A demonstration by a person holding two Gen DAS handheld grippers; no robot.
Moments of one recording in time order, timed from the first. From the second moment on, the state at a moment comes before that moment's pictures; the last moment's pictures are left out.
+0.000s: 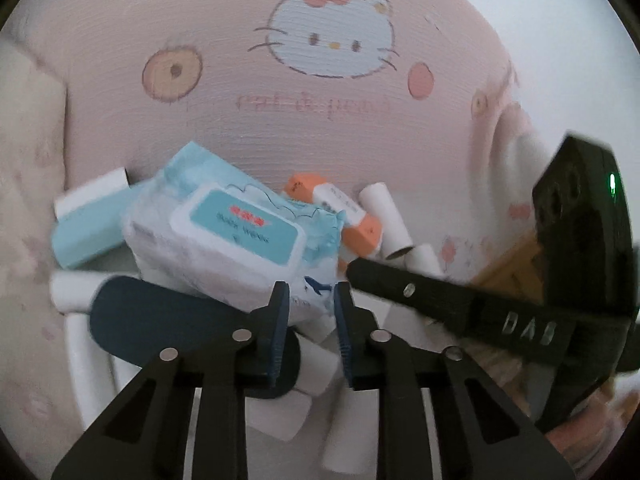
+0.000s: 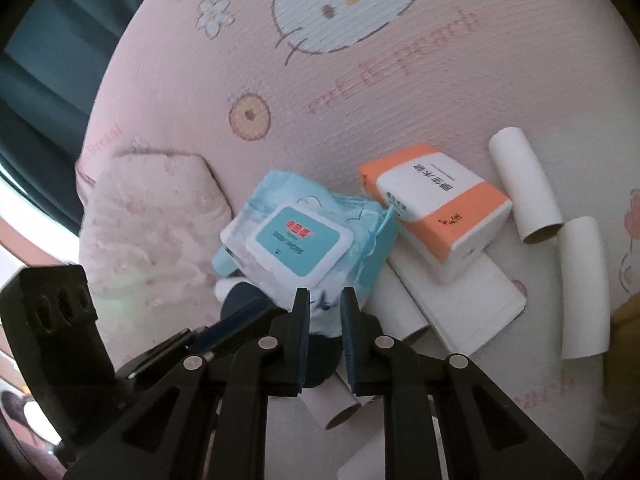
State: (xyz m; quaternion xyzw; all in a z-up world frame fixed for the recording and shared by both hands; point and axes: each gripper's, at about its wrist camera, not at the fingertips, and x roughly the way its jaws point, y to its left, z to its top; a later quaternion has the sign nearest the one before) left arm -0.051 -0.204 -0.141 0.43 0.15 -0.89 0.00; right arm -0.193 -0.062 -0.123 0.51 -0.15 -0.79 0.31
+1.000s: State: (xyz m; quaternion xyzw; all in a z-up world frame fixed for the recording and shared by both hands) left arm -0.097 -0.346 -0.198 0.47 0.27 -0.84 0.00; right arm -0.203 -0.059 -0.185 0.55 -0.23 -0.76 0.26
